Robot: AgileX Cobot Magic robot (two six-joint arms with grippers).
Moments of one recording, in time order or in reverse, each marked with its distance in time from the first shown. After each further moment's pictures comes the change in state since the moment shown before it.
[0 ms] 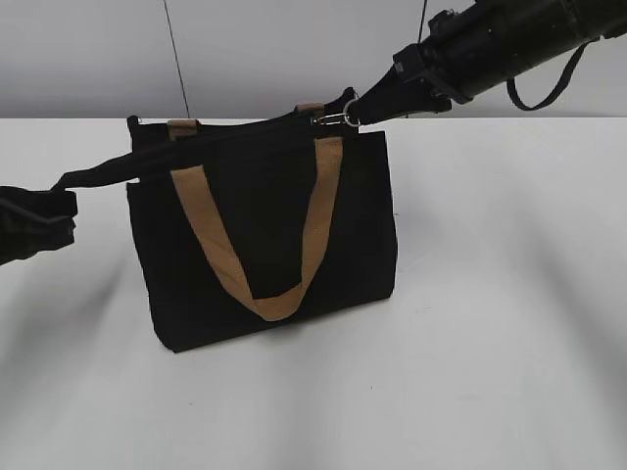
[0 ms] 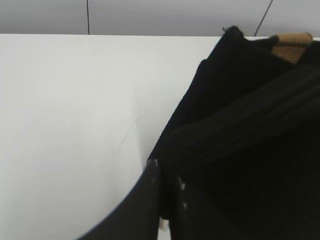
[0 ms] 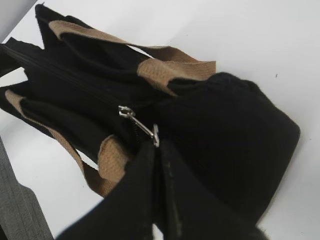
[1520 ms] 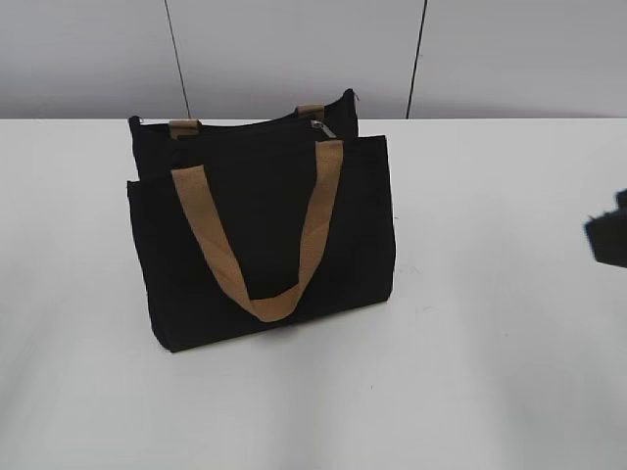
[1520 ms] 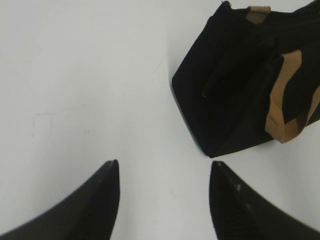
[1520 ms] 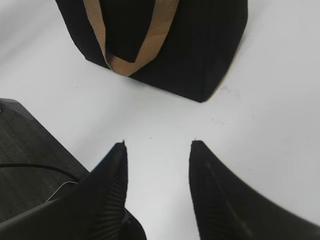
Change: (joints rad) left arm -0.144 -0.778 -0.297 -0.065 1.317 -0.052; right arm 0.029 -0.941 0.604 -0.429 -0.005 0.324
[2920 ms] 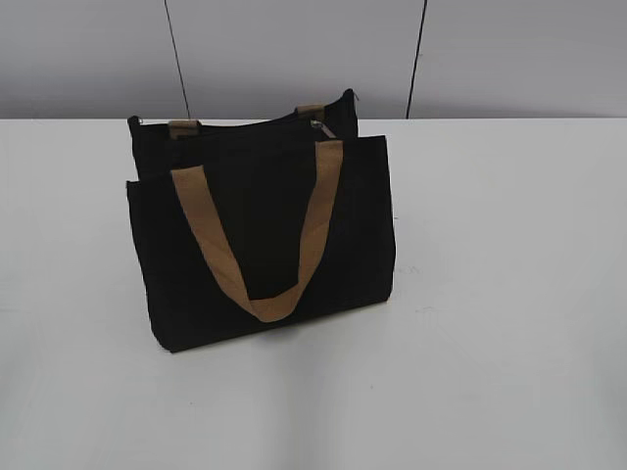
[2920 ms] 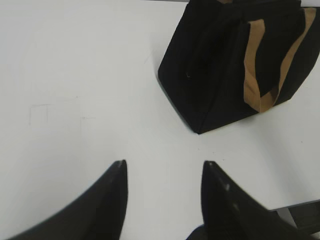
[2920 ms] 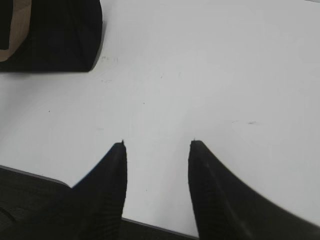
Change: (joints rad) left arm -0.003 -0.464 0.127 -0.083 0.179 0.124; right arm 0.000 -0.909 0.279 -0.555 0.235 0.600
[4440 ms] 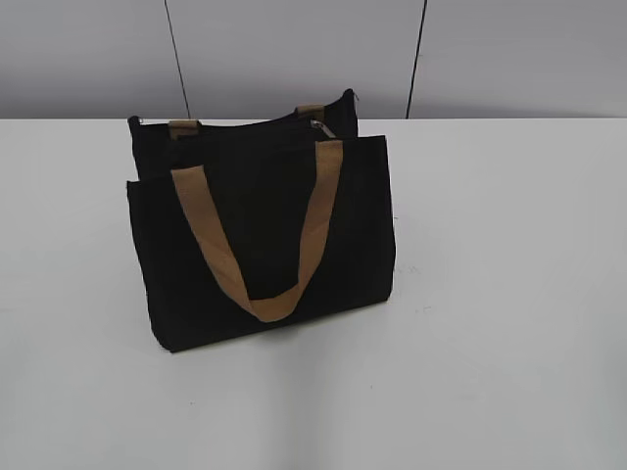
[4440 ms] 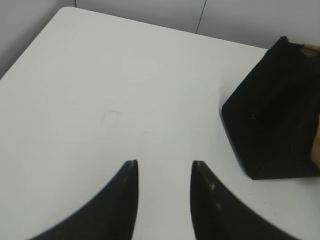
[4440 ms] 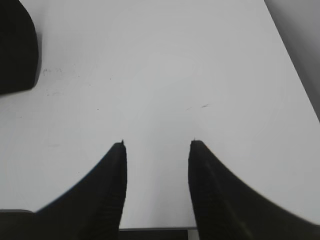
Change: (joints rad) left arm 0.334 -0.076 0.000 -0.005 -0.002 0.001; right arm -0.263 0.000 0.000 0.004 0.000 0.001
